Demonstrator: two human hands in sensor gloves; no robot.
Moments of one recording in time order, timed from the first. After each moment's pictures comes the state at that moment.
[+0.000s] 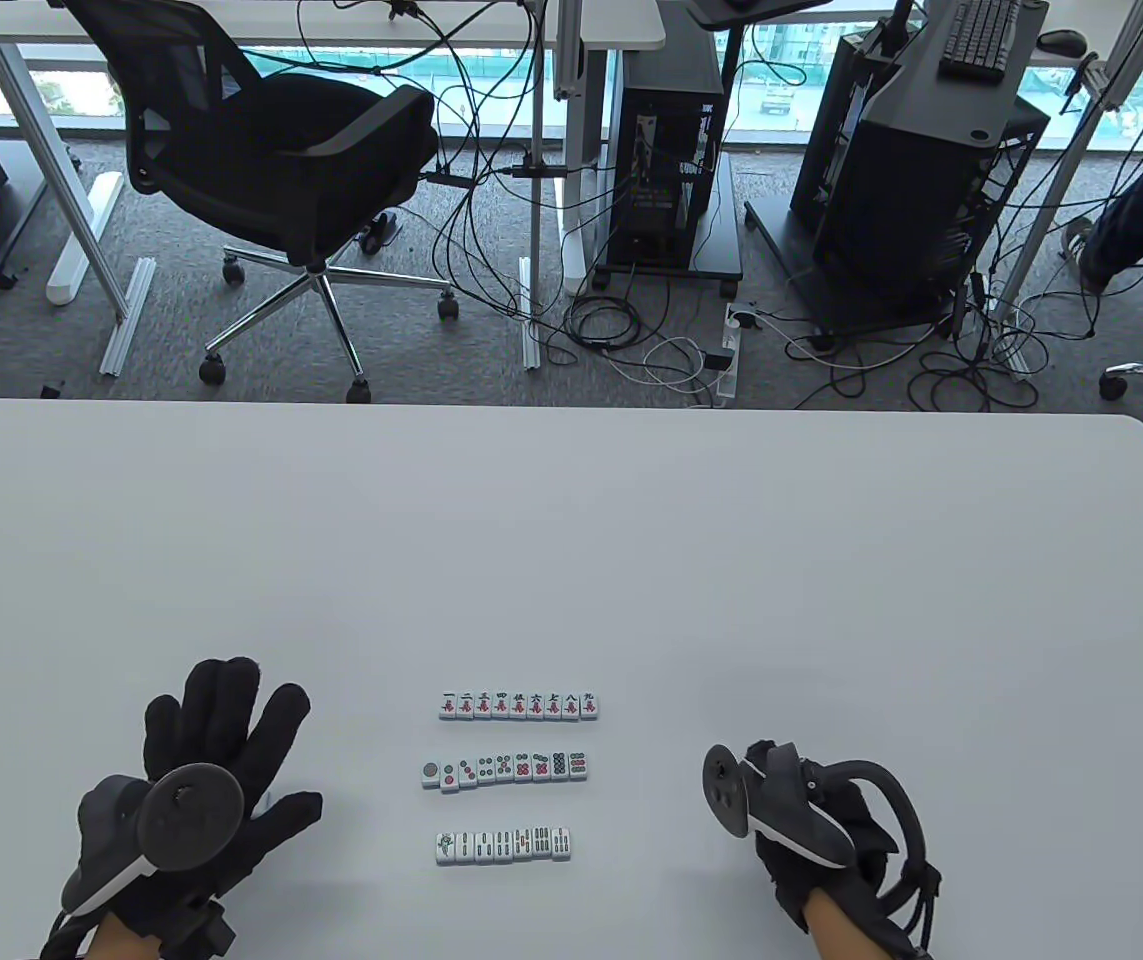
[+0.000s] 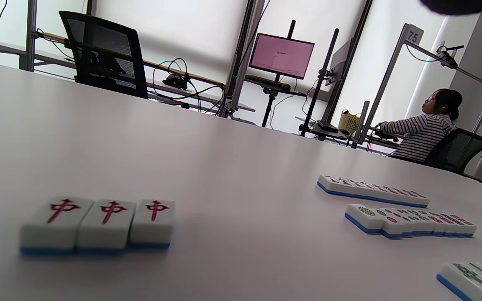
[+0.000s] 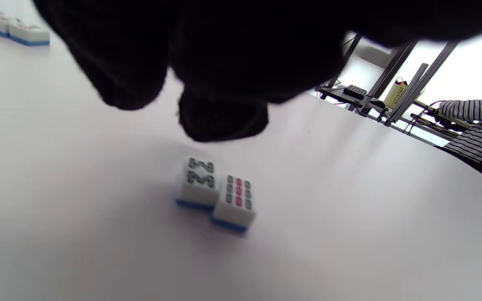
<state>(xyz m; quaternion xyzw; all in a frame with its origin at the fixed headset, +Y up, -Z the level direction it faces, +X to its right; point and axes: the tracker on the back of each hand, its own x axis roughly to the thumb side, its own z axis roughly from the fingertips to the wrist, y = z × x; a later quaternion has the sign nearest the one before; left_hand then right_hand) -0.294 -0.710 -0.210 0.01 -0.09 0.13 0.99 0.178 -0.732 -0.256 -0.06 -0.11 -0.97 0.20</state>
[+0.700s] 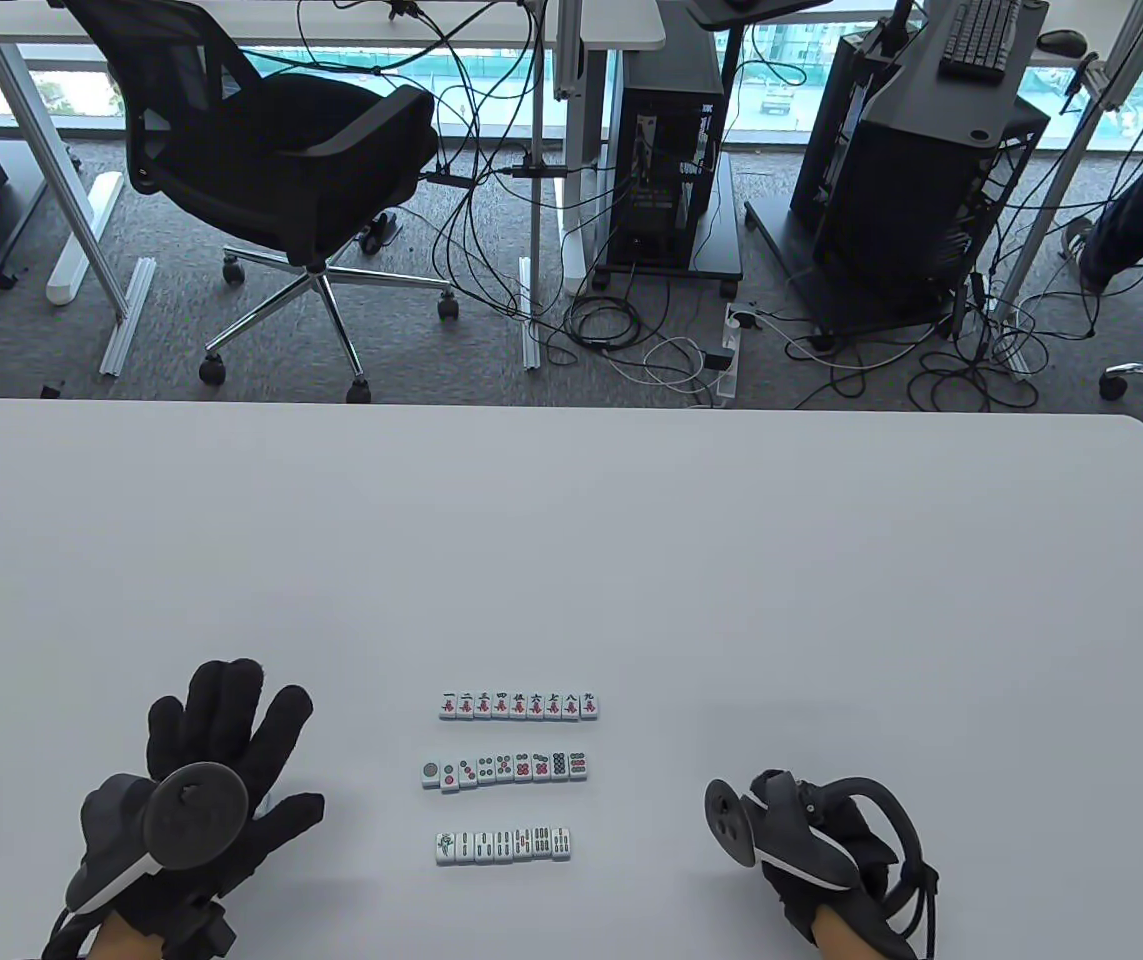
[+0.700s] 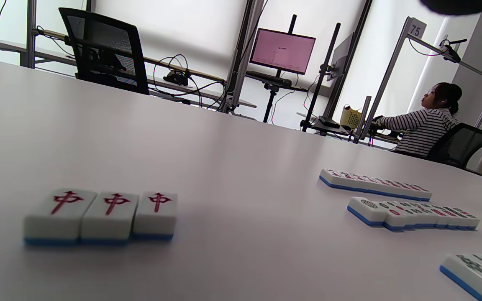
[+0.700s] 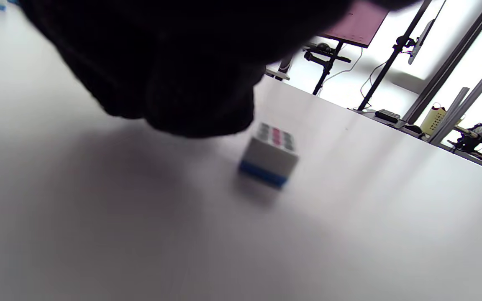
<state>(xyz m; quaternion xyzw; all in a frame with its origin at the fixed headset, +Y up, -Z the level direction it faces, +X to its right) -0.292 -0.712 -0.211 0.00 -0.09 0.13 0.99 0.163 -0.755 -0.249 -0.15 -0.03 -0.98 0.14</state>
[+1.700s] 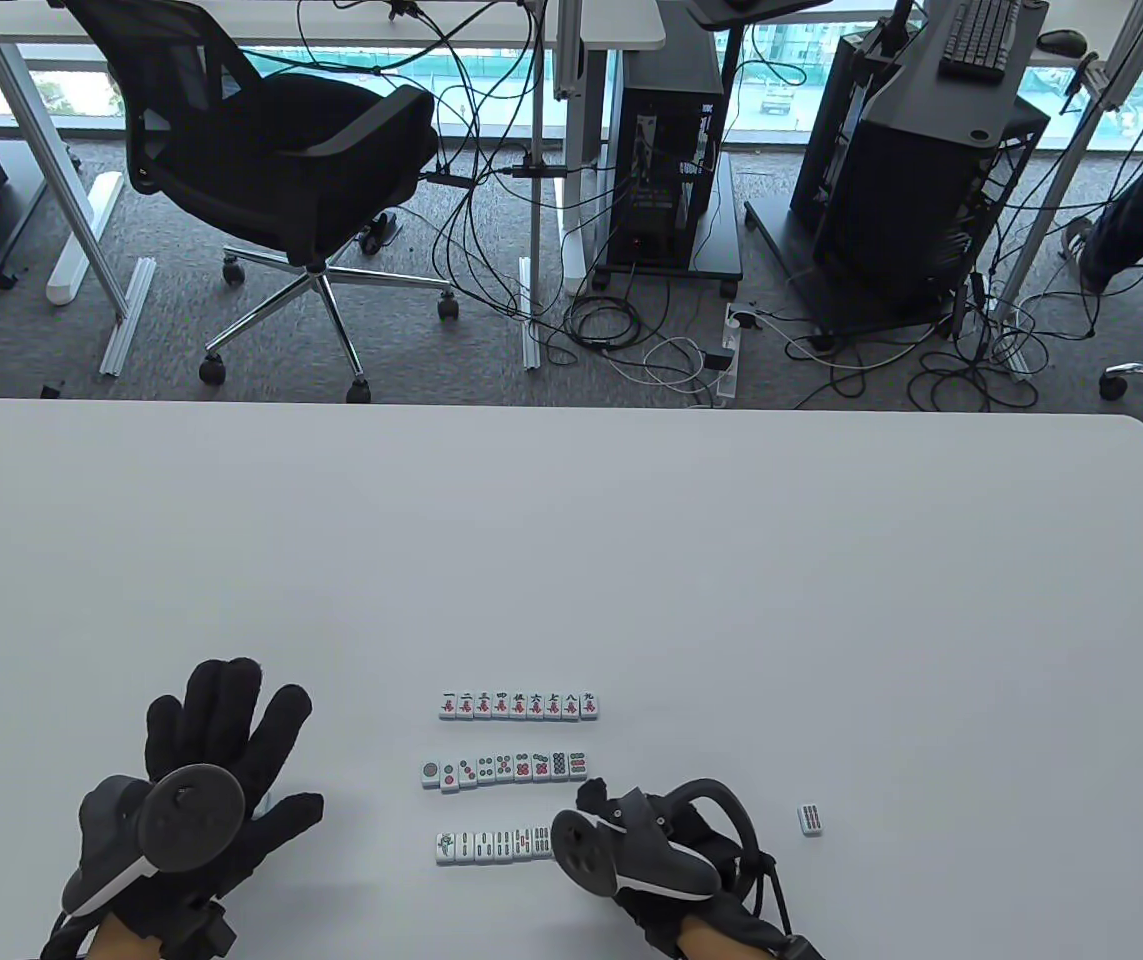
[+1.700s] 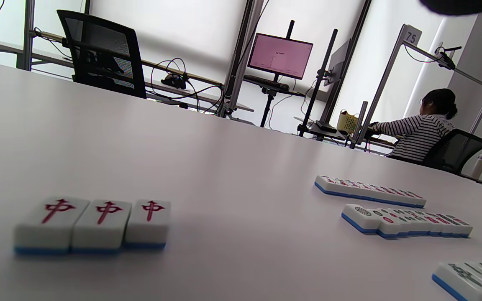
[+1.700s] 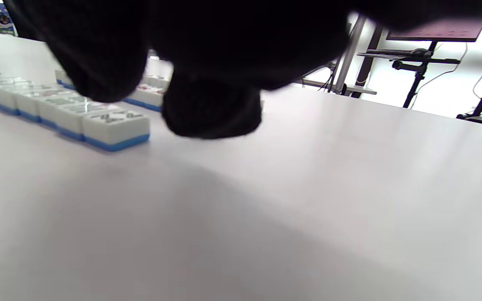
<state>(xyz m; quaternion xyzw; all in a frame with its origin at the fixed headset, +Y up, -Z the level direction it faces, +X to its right) -0.293 -0.711 -0.210 0.01 -0.10 0.13 0.99 0.069 -0.739 -0.234 -0.24 -0.04 -0.97 0.06</state>
